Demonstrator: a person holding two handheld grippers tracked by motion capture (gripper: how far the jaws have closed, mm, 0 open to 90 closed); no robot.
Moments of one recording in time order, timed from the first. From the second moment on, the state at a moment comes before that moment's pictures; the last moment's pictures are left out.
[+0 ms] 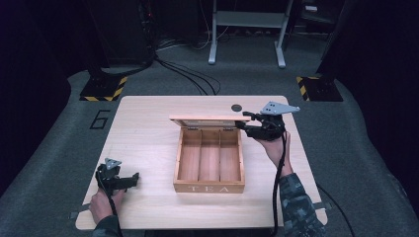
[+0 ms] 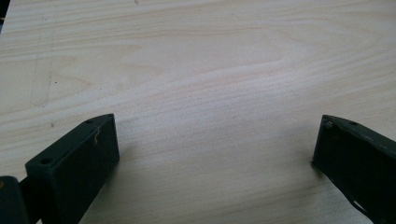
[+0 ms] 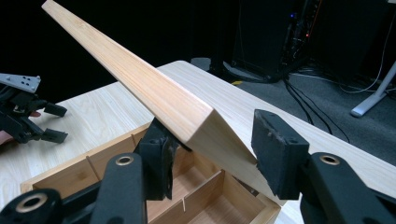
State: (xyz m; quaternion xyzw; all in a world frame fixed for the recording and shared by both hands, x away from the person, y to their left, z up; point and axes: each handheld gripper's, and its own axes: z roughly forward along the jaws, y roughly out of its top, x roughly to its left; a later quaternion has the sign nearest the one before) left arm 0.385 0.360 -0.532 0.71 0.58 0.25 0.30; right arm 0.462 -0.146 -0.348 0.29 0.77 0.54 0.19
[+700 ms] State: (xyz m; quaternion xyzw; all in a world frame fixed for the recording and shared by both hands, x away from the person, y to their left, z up) left arm 0.385 0.360 -0.532 0.72 0.58 0.25 0.30; right arm 0.486 -0.148 -0.334 0.31 0.76 0.54 0.16
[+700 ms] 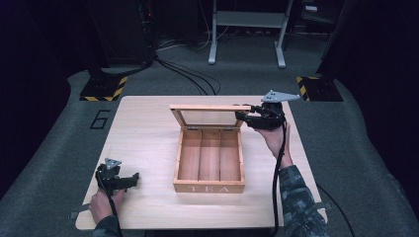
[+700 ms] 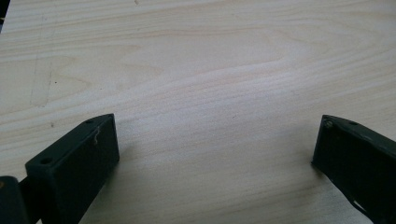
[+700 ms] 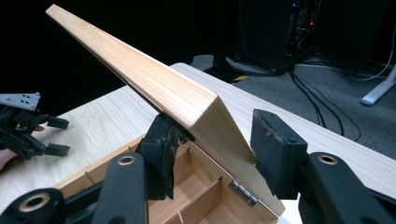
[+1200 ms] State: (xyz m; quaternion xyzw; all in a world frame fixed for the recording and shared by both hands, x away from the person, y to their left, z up) left arm 0.385 0.360 -0.532 0.72 0.58 0.25 0.30; right arm 0.509 -0.150 -0.325 0.33 0.76 0.54 0.13
